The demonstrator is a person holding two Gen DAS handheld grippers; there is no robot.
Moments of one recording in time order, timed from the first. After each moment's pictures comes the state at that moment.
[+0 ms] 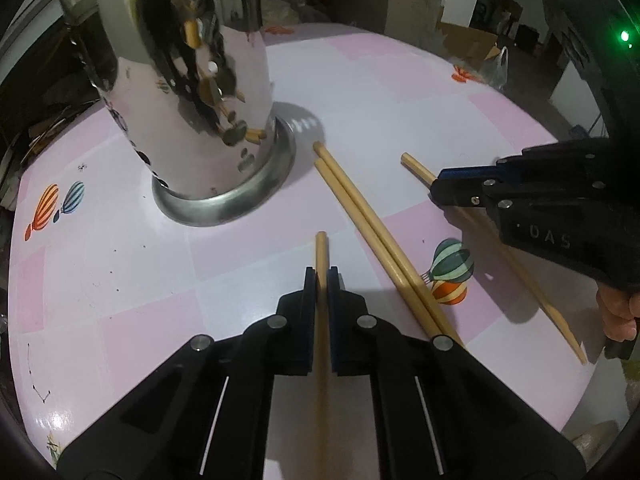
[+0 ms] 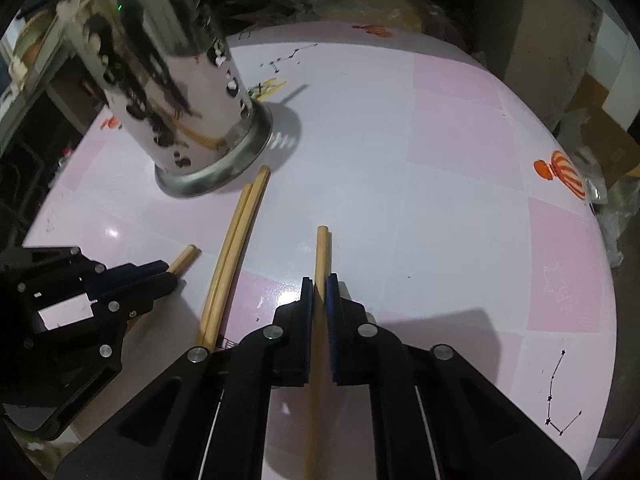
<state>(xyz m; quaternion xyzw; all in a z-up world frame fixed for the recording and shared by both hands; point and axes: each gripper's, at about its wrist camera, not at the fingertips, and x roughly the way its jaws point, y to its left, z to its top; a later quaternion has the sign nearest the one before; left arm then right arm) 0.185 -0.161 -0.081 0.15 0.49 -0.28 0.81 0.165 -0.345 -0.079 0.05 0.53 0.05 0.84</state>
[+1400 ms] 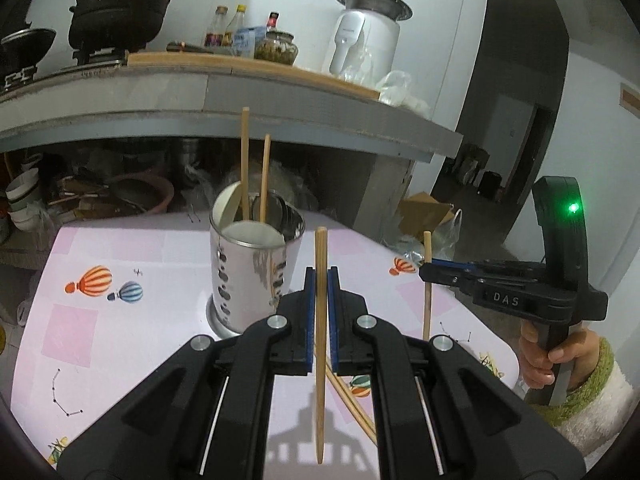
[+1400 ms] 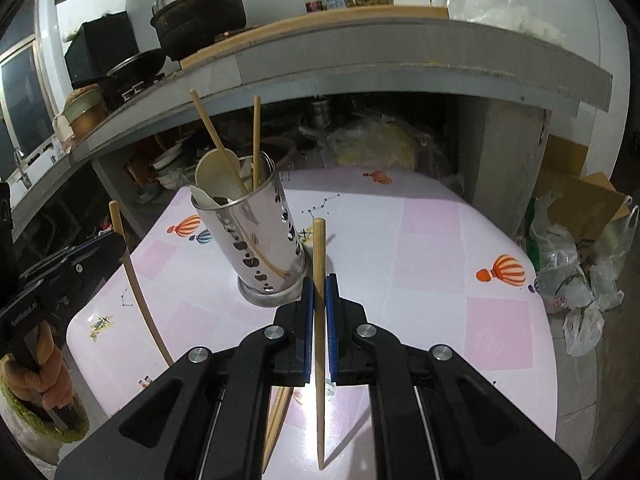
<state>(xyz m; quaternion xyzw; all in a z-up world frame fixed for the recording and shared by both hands) 0.140 -0.074 0.082 -0.04 0.28 -0.33 0.90 0.109 -0.349 0.062 0.07 0.37 0.07 0.93</state>
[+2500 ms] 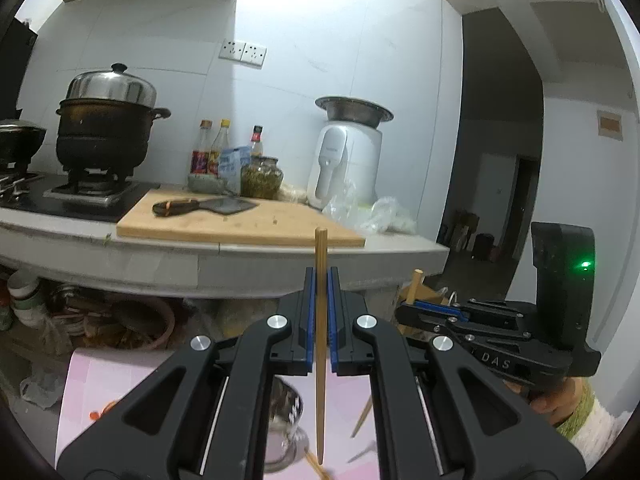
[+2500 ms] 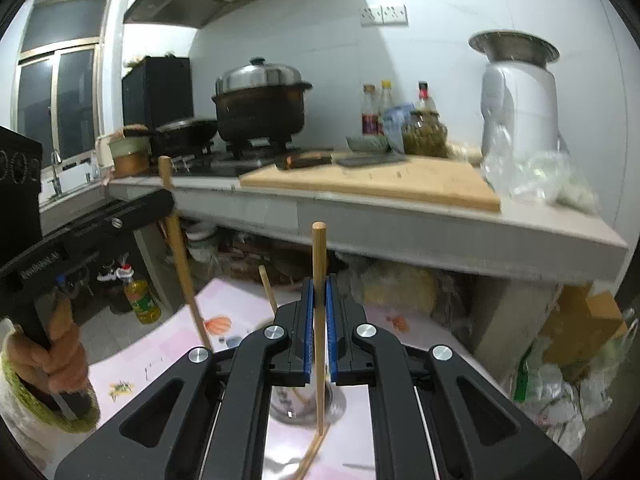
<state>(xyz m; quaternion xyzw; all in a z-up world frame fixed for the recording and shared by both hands) 0.178 -0.073 0.232 -0.06 0.12 -0.34 0.93 0.147 -0.316 0.211 0.00 0.21 0.13 0.97</state>
